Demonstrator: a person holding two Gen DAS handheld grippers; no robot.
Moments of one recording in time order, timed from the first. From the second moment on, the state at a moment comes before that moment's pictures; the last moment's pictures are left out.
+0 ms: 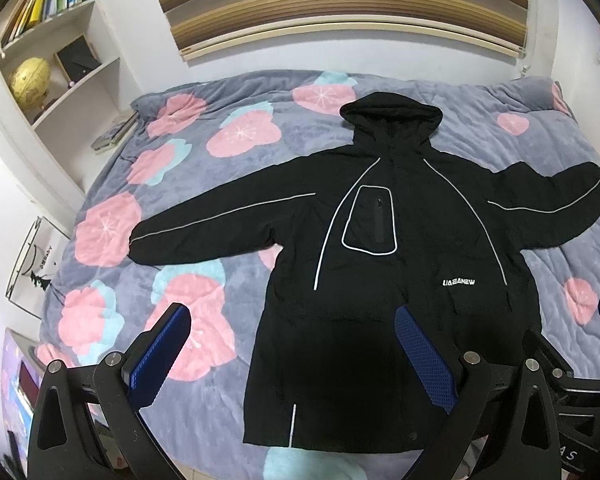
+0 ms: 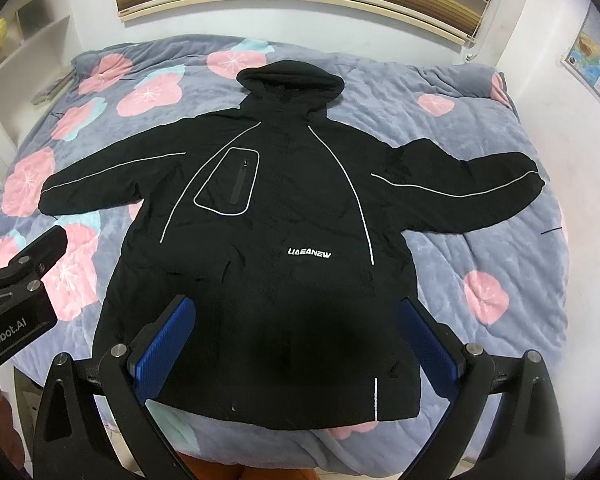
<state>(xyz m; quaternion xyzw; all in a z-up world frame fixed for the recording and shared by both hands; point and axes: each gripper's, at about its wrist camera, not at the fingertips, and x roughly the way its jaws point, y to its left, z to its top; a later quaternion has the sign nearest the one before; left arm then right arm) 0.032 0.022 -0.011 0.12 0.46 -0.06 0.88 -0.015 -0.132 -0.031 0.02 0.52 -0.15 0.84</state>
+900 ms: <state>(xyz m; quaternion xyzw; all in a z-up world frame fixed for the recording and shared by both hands) 0.168 0.127 -0.112 -0.03 0.55 -0.01 0.83 0.091 -0.121 -0.070 0.01 0.55 -0.14 0.82</state>
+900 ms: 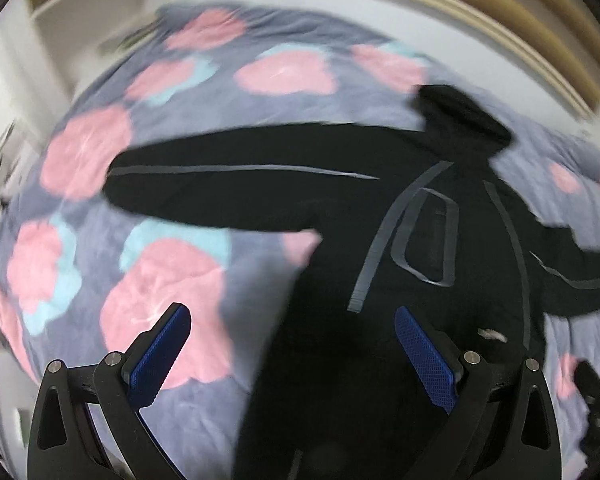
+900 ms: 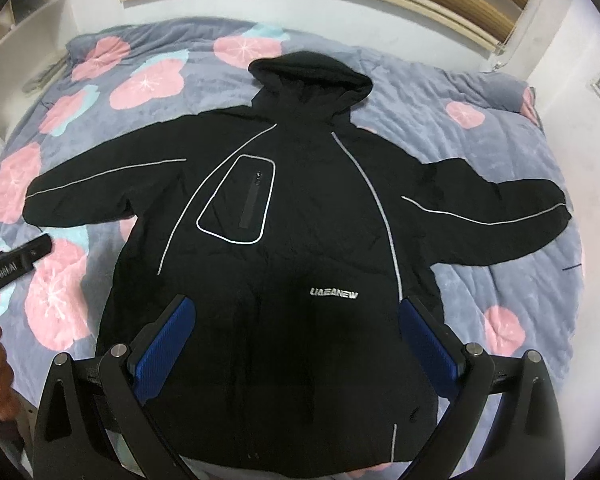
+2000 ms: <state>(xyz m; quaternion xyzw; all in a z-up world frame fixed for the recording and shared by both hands) 0.372 0.427 -0.305 -0.30 0.51 0.11 0.80 0.253 -0.049 -0.198 -0.08 0.64 -0.05 0.77</state>
